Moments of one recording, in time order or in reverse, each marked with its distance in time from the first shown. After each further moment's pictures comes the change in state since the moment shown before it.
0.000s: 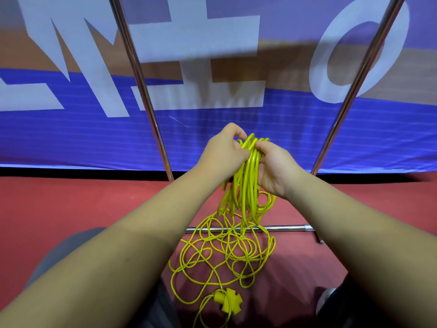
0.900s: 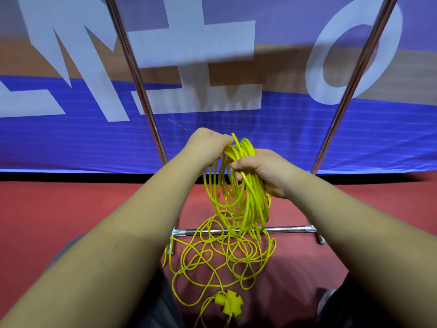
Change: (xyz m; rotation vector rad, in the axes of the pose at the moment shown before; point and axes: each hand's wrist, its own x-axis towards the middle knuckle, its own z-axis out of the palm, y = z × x) left_hand 0.023 -0.003 -0.027 -0.116 0.027 -0.290; right_hand -0.010 -0.003 -0.001 -0.407 -0.178 0.010
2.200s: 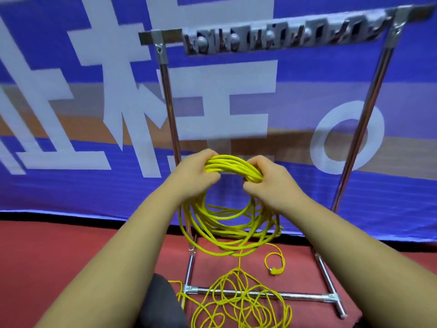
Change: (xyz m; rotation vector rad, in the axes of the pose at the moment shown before) left_hand -0.037 0.058 -0.137 0.347 0.079 0.568; right_hand -0.040 -0.127 0.048 -0.919 0.356 -0.617
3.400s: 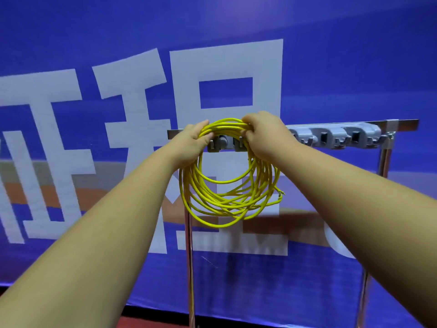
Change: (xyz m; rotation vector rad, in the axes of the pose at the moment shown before) left_hand 0.175 0.045 -0.199 0.046 0.183 0.074; right_hand 0.203 -0.183 -0.128 -0.468 0.304 -0.285
